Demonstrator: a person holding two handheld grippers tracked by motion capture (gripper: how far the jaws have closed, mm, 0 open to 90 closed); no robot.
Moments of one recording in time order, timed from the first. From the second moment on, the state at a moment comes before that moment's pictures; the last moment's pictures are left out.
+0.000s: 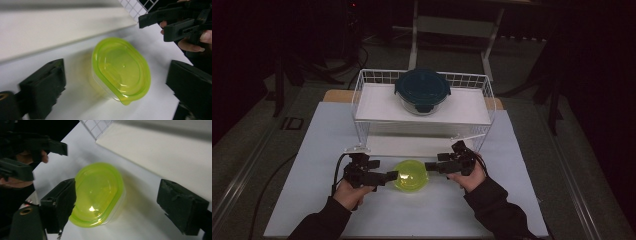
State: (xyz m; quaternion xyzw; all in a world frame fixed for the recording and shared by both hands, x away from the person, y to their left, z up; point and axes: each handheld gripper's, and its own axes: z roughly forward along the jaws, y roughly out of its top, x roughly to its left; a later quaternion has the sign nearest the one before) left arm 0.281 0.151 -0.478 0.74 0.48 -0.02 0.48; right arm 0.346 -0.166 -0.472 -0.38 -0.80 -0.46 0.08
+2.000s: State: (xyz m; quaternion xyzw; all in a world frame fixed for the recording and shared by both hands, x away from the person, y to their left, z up) left arm 0.282 0.141 -0.478 0.70 0.52 -0.11 0.47; right arm 0.316 -0.154 -0.464 -0.46 -0.77 -0.42 0.11
